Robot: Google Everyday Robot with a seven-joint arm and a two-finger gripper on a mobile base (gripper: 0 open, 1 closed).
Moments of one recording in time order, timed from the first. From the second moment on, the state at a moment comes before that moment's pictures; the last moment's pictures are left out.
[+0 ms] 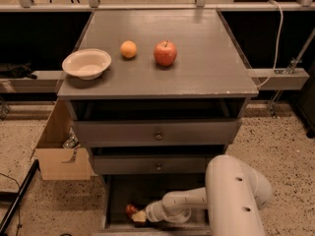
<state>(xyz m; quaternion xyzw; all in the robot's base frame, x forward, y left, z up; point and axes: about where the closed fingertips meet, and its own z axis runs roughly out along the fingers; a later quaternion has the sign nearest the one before) 0.490 0.077 0.128 -0.25 0.91 0.29 0.17</state>
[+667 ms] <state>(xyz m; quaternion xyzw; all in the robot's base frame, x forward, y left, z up) 0.498 0.078 0.143 -0.27 0.91 0.28 0.16</state>
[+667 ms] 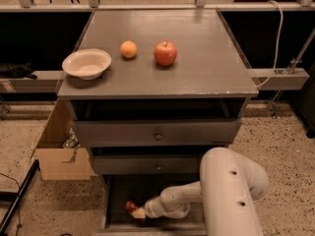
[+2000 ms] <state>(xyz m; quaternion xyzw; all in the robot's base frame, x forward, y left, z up) 0.470 -0.062 0.283 -0.31 0.88 0.24 0.27</state>
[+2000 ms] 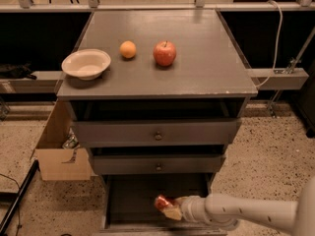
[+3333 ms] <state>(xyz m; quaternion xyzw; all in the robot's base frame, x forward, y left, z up) 0.450 -0.105 0.339 -0.30 0.88 0.20 0.33</state>
